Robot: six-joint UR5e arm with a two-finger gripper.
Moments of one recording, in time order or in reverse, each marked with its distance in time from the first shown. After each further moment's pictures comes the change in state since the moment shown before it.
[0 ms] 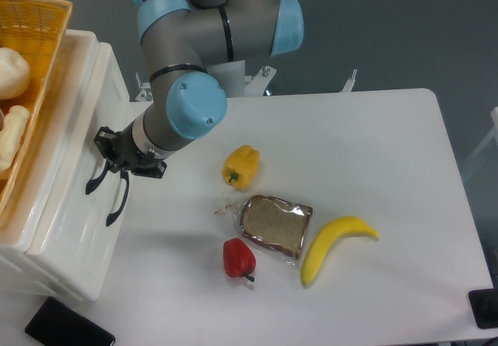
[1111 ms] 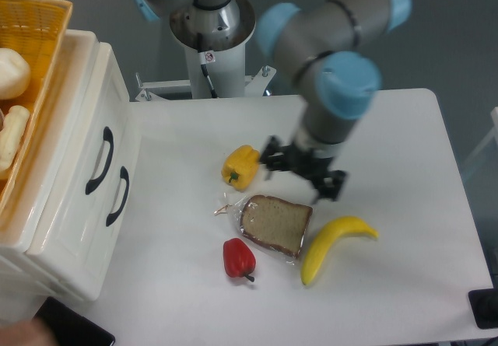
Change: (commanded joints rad) arm 0.480 -0.083 0.040 0.220 0.457 0.754
